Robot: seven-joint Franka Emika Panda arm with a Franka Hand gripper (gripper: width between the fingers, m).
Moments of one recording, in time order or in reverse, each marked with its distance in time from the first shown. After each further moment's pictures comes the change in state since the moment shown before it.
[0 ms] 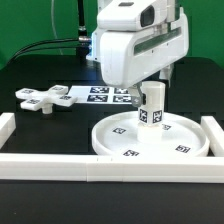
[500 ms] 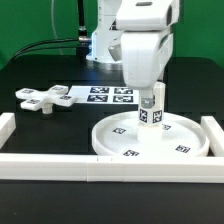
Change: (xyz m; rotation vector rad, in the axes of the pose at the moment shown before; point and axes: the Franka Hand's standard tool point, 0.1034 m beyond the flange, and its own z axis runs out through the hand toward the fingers) arm 0.005 0.000 0.002 -0.011 -0.044 -0.354
